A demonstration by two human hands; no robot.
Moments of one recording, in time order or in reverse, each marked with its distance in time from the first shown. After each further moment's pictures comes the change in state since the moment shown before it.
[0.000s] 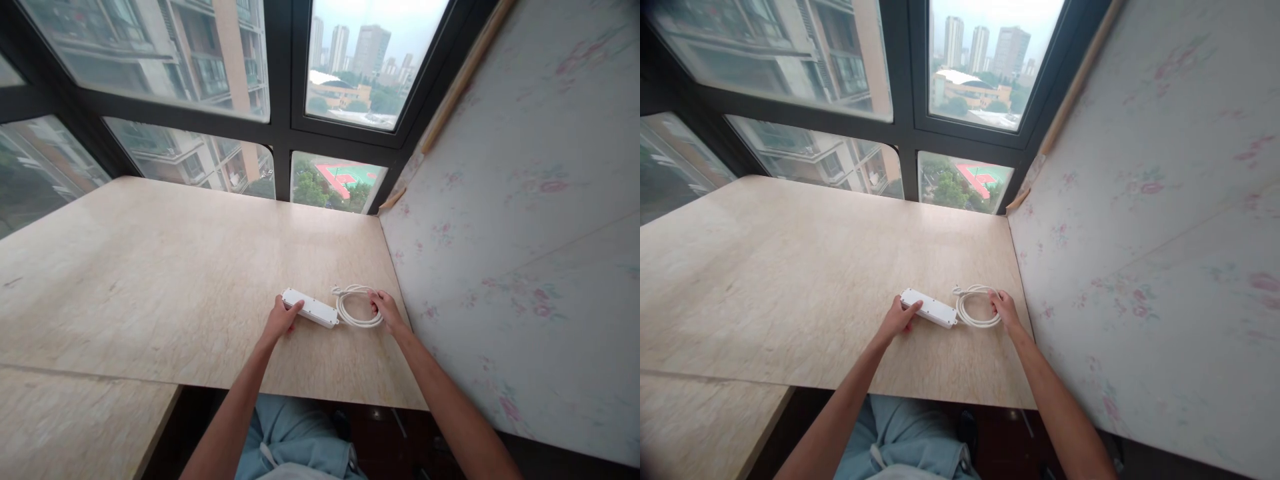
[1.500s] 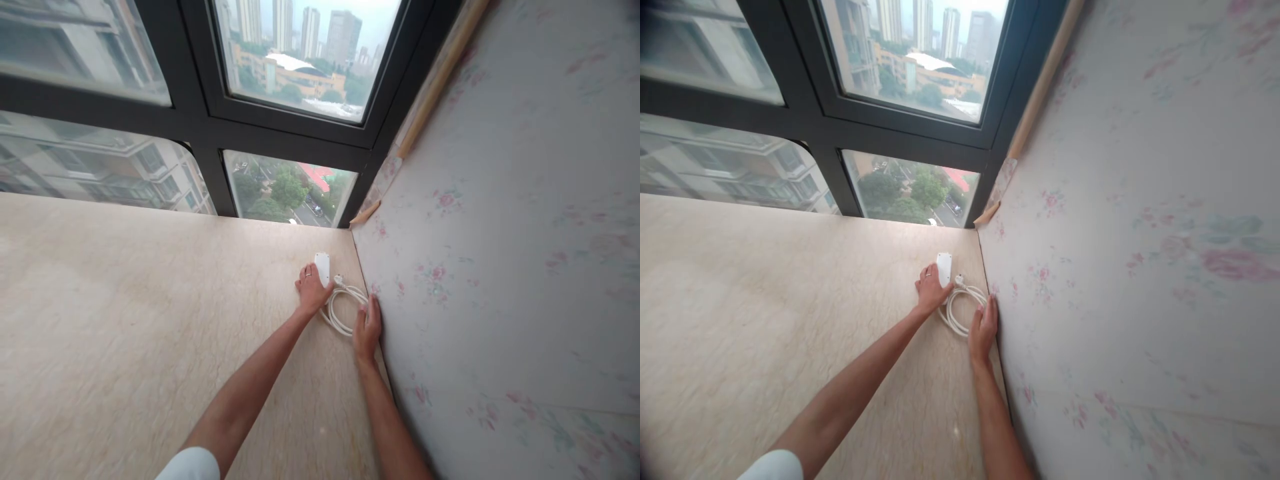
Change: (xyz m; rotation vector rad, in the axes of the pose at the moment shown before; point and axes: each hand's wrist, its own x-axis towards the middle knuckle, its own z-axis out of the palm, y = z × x) left_hand 0.174 0.061 0.269 0.976 0.053 0.619; right_hand 0.122 0.036 -0.016 -0.516 0.691 -0.502
